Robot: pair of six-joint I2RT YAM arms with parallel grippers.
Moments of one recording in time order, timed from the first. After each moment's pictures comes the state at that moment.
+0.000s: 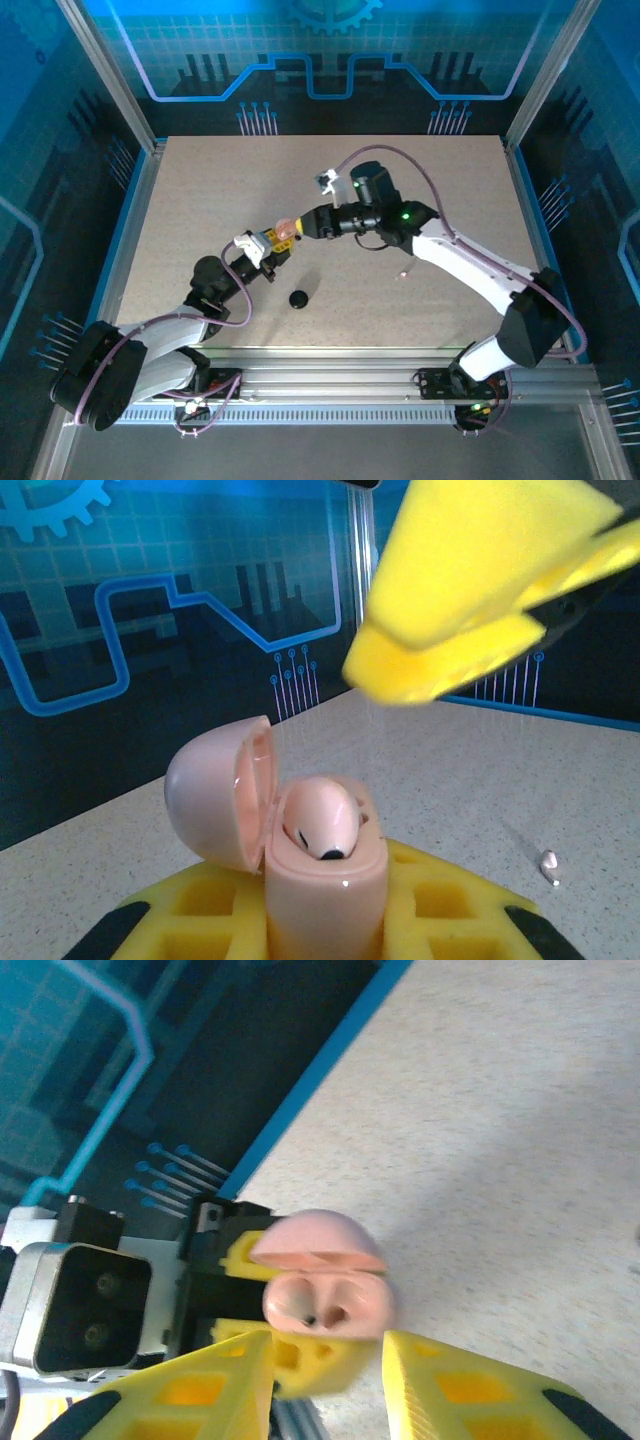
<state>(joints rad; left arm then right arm) -0.42 1.14 0.22 1.03 0.35 0.07 0.67 1.48 1.28 -0.35 -0.54 0.47</state>
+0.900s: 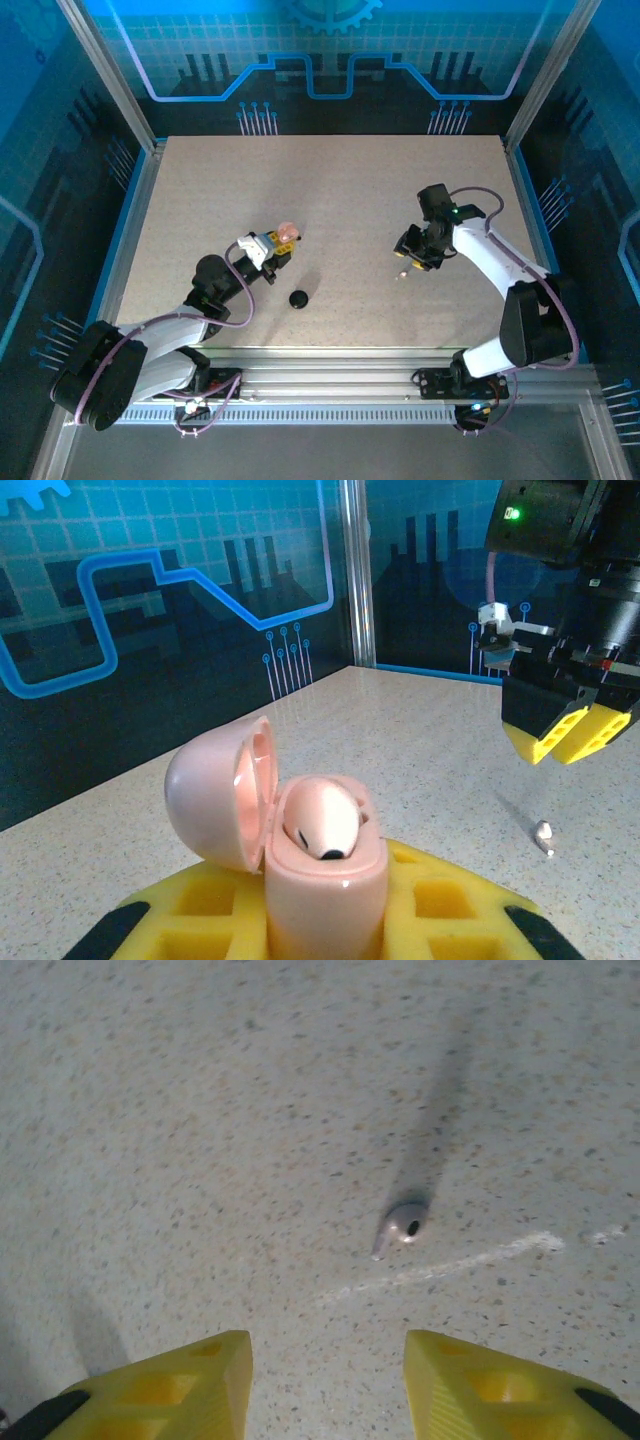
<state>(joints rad) -0.42 1.14 0.22 0.99 0.36 0.10 0.23 1.47 1.04 -0.87 -0.18 0.82</state>
